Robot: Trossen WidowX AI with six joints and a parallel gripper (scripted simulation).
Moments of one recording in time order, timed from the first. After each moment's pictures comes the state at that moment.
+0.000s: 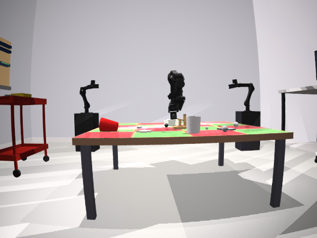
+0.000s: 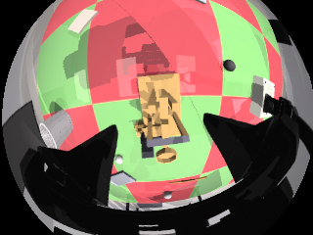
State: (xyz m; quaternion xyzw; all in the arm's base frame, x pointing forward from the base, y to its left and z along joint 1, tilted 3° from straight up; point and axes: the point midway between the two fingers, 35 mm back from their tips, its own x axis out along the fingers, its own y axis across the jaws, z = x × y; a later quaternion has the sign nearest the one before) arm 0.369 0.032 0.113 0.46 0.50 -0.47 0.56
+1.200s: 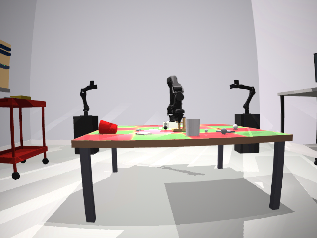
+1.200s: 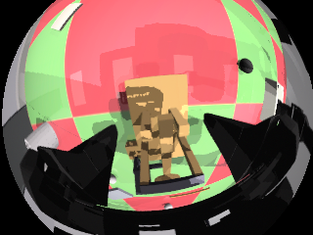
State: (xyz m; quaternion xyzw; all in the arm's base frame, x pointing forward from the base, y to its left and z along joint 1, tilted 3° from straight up) arm 0.366 0.028 0.047 0.46 0.51 -0.48 0.55
